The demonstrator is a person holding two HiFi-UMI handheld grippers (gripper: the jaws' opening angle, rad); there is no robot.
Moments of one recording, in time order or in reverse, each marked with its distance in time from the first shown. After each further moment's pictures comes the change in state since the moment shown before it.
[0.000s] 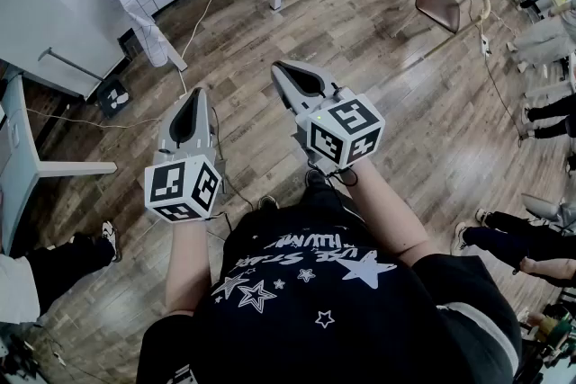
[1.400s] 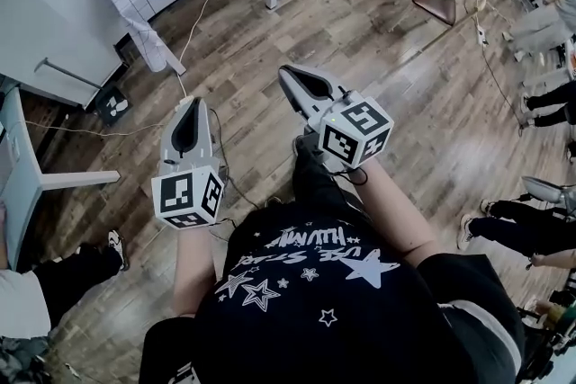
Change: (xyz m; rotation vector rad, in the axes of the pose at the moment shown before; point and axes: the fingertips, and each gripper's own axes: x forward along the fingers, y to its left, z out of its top) left arm -0.004 0.025 -0.017 0.101 -0.009 -0.021; right arm 0.005 -0.002 -0.015 0.069 -0.054 0.004
